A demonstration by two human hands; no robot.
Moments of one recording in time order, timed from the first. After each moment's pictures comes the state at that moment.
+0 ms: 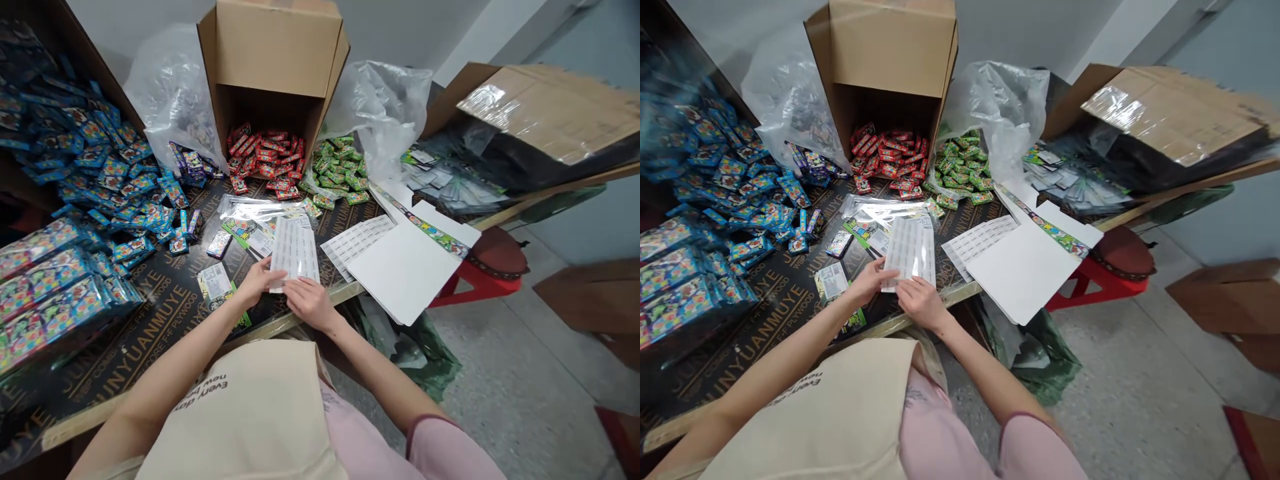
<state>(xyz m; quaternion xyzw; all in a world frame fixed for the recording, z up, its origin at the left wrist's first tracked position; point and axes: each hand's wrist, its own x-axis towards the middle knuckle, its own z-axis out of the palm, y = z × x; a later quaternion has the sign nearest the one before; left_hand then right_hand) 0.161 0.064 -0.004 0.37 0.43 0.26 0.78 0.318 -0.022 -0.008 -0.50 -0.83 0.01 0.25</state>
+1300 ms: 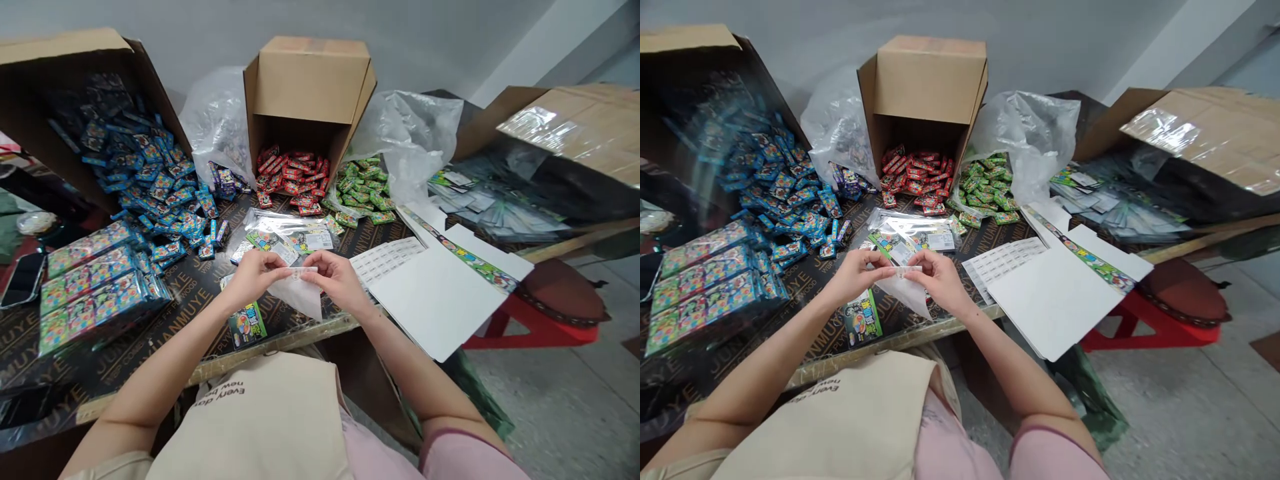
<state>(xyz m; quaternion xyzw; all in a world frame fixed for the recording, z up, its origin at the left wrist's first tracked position) 0.120 0.080 0.116 0.74 0.42 0.27 0.46 0.309 0.031 0.090 -0.50 -0.57 0.47 0.46</state>
